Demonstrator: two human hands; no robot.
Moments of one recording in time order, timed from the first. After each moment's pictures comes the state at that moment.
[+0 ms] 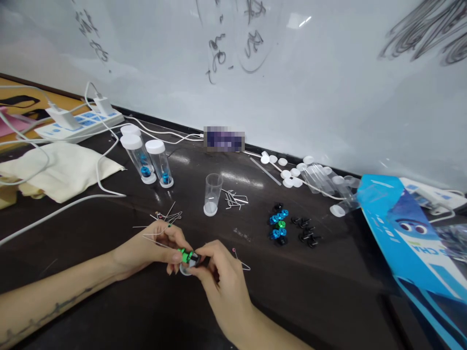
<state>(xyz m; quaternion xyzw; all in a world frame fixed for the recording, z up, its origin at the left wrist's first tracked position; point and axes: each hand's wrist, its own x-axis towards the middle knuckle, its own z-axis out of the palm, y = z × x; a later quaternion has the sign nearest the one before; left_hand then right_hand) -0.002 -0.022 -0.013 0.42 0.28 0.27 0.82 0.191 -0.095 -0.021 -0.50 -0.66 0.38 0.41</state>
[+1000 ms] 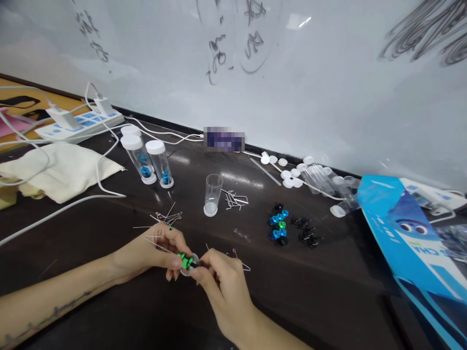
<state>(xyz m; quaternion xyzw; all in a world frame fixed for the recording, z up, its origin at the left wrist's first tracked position) 0.000 -0.025 -0.013 0.42 0.29 0.26 0.82 0.194 -0.095 -0.014 -0.50 -0.69 0.38 0.37</state>
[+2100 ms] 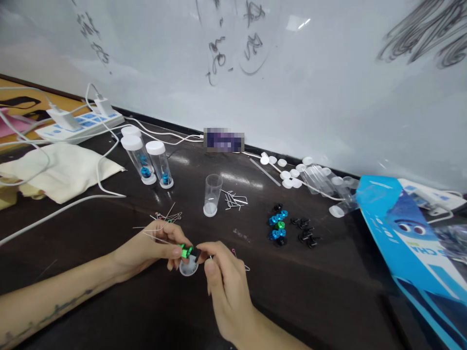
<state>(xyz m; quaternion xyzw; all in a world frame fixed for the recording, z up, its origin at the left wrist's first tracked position) 0.000 -0.021 -0.012 0.41 0.29 0.30 0.81 0.194 -0.101 -0.018 -0.51 -0.66 0.37 0.42</state>
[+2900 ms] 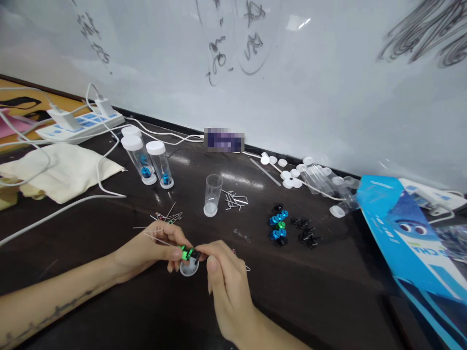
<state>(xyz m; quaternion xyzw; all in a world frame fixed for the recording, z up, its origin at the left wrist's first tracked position) -0.001 -0.023 -0.013 0.41 0.28 0.30 0.81 0.193 -0.101 -0.016 -0.49 -0.66 0.36 0.44</state>
